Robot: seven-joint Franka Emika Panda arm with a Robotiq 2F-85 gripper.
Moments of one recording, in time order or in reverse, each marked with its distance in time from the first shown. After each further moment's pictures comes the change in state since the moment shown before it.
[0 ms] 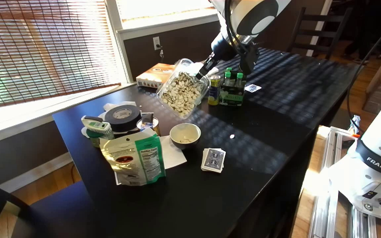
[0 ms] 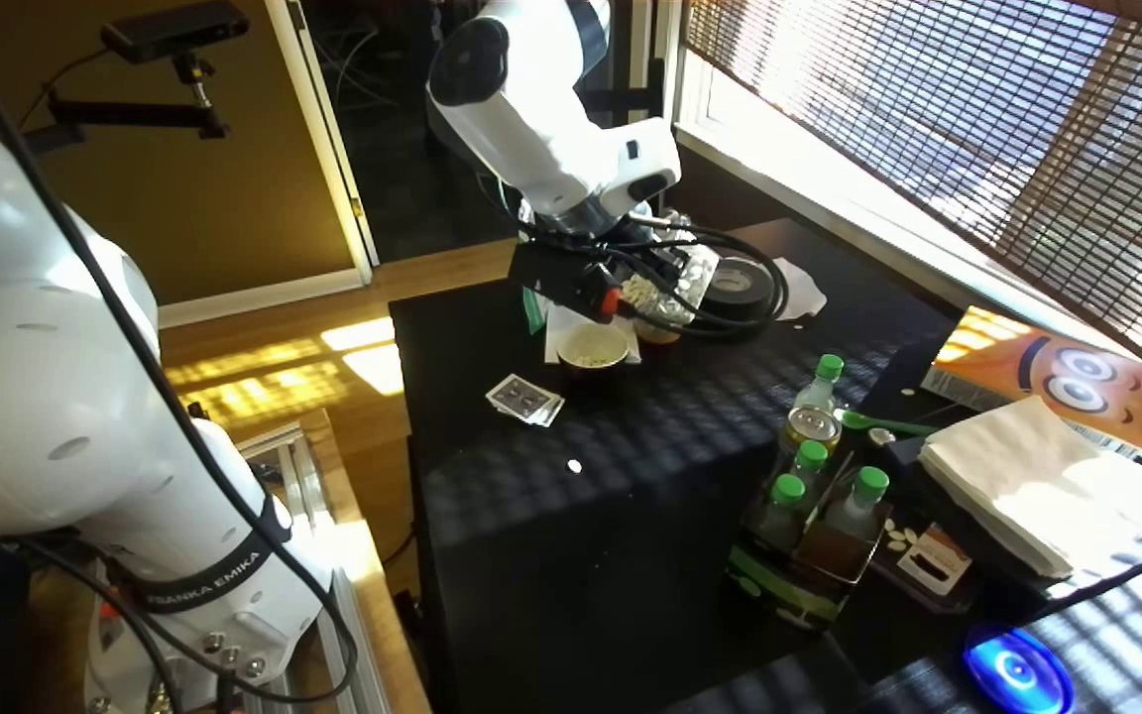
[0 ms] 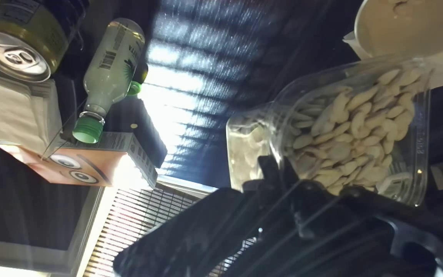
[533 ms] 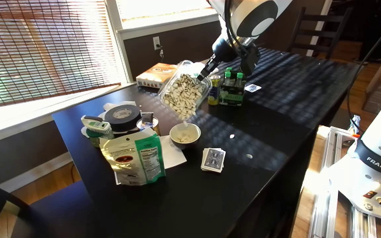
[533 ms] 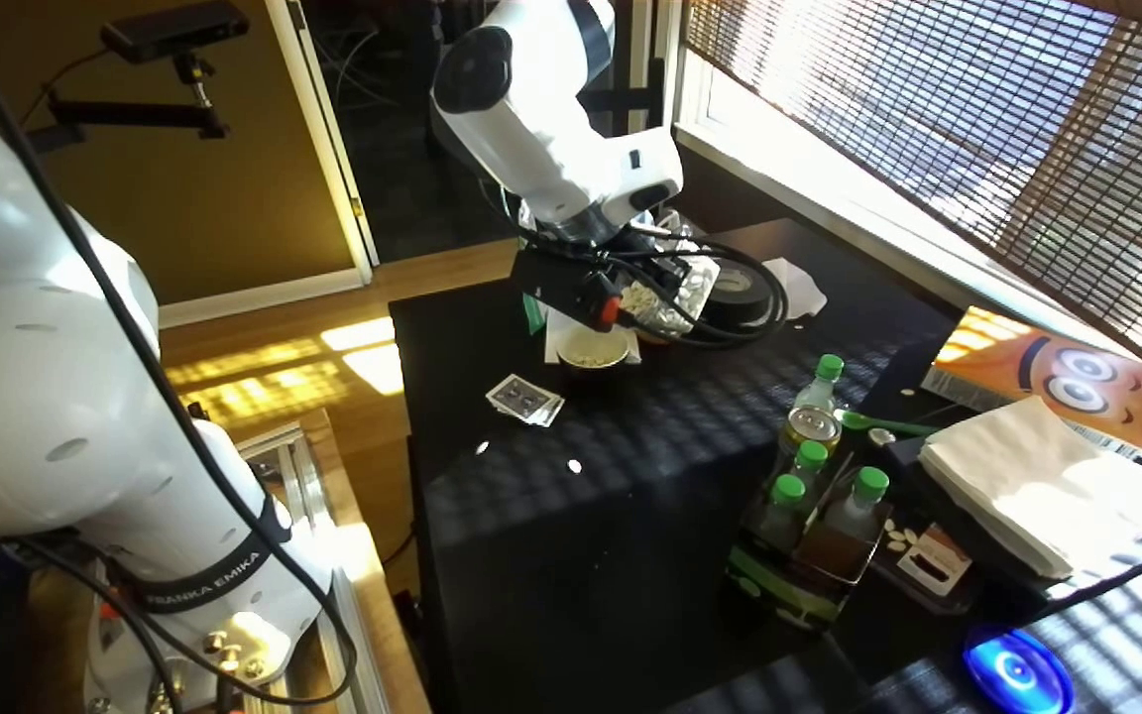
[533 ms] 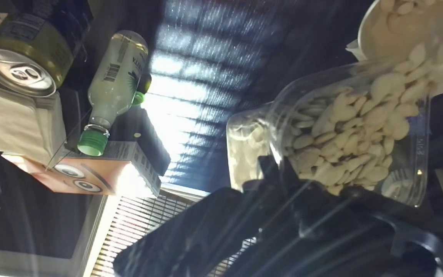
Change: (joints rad) arm -0.007 0.013 -0.003 -0.002 0.002 -0.001 0.004
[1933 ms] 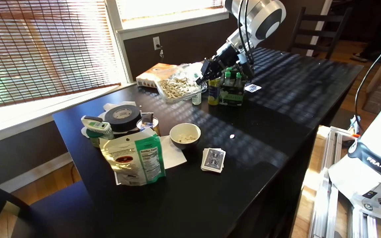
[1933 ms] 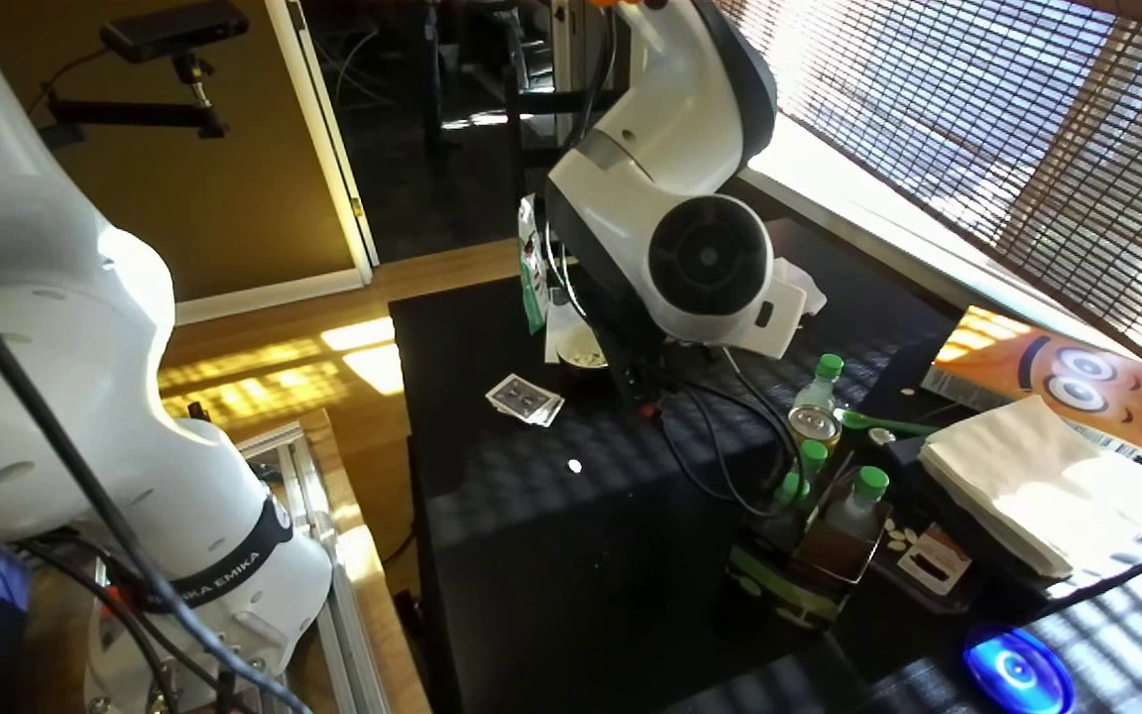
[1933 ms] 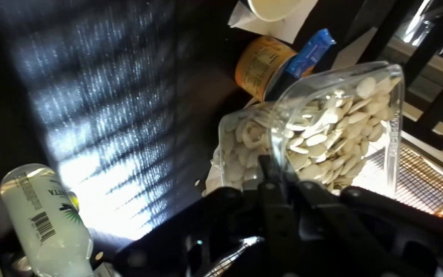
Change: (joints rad) arm -0.180 0.130 -0.271 0.063 -0.372 -0.815 0.622
